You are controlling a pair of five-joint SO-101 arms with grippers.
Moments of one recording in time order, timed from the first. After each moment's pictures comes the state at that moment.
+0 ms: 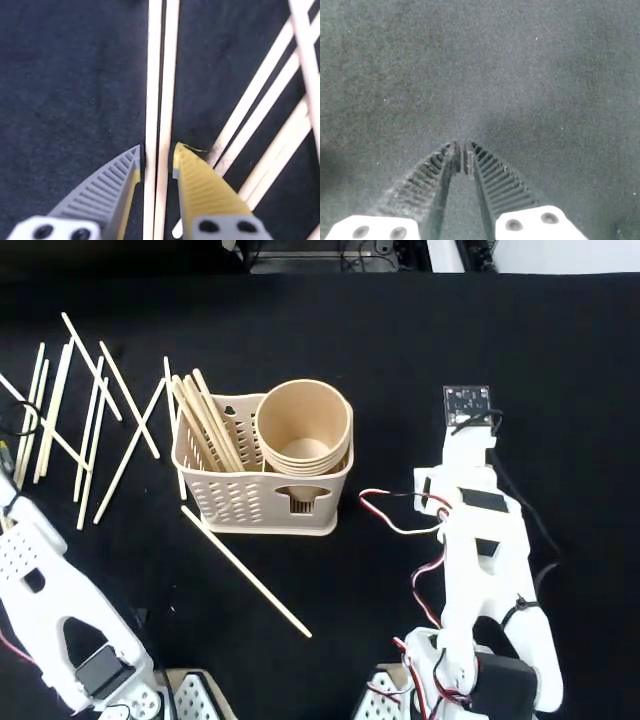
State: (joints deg) left arm -48.4 83.4 -95.3 95.5 -15.3; right arm 10.8 -24.0 59.4 31.1 11.4
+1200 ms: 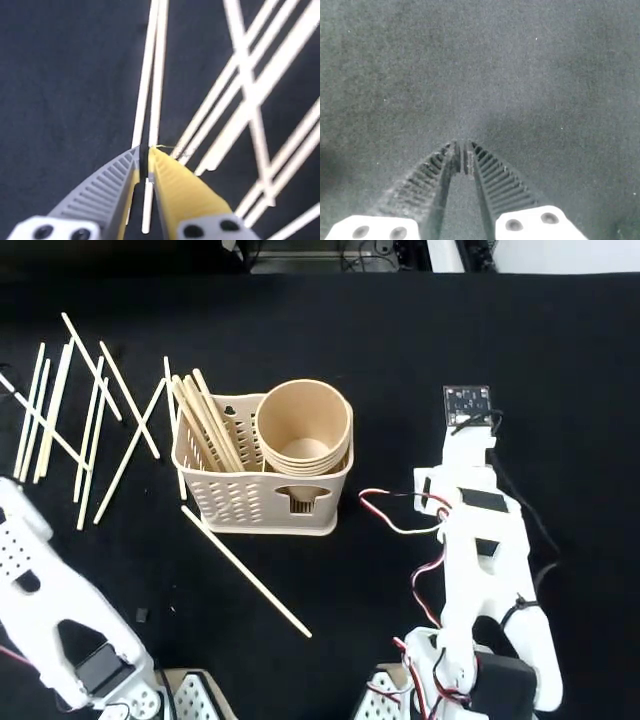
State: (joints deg) left arm -47.7 60.4 -82.2 100.1 -9.5; right arm 10.8 -24.0 59.4 31.1 11.4
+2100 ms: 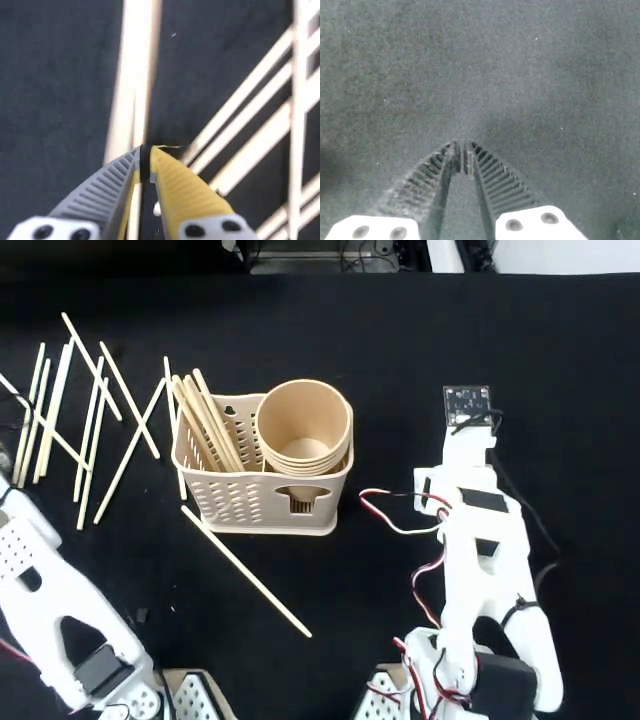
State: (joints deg) left arm -48.4 75.7 -89.1 98.9 -5.1; right arm 10.8 -24.0 59.4 31.1 11.4
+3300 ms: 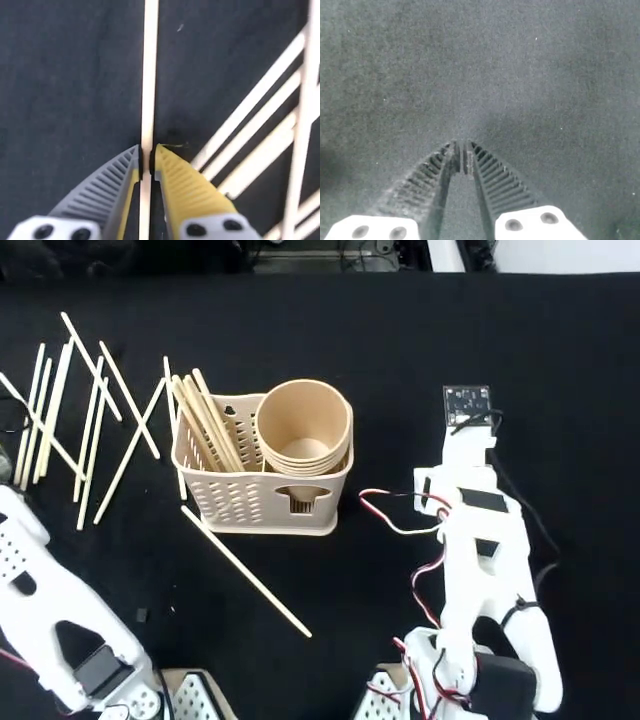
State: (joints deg) left arm -50.0 65.8 -65.4 89.6 -5.2; right arm 10.9 -24.0 59.4 31.1 11.4
